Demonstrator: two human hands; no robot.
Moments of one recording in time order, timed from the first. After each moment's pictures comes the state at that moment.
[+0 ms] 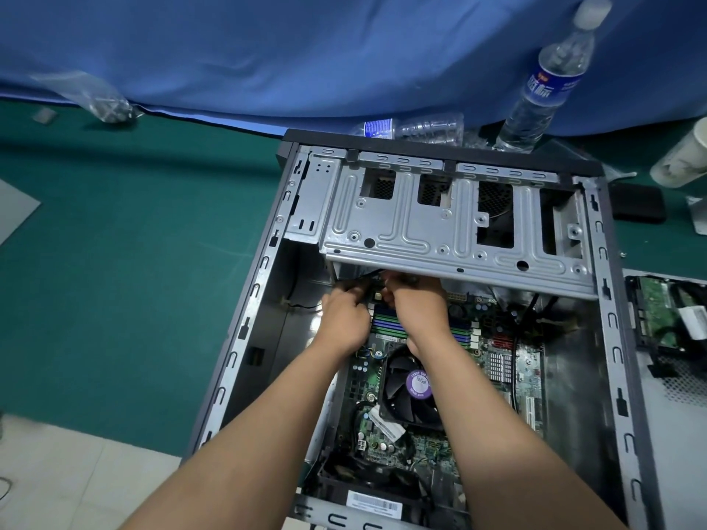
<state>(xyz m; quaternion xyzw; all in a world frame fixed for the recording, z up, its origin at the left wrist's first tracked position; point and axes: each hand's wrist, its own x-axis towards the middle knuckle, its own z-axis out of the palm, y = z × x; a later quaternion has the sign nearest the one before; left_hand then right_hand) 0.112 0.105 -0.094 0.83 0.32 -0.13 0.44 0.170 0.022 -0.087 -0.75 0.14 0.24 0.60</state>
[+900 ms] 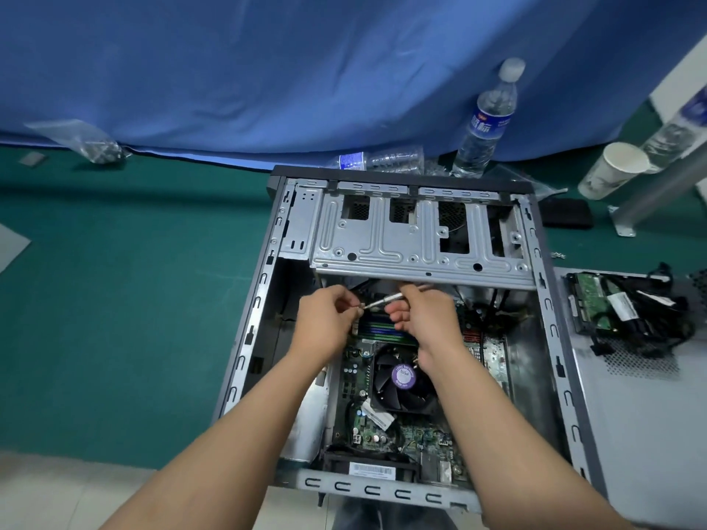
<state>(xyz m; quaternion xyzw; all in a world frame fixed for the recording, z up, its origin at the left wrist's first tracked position) 0.097 0.108 -0.037 0.84 0.28 -0.02 0.46 0.148 -0.017 -0.024 -0.68 0.19 0.24 0.66</state>
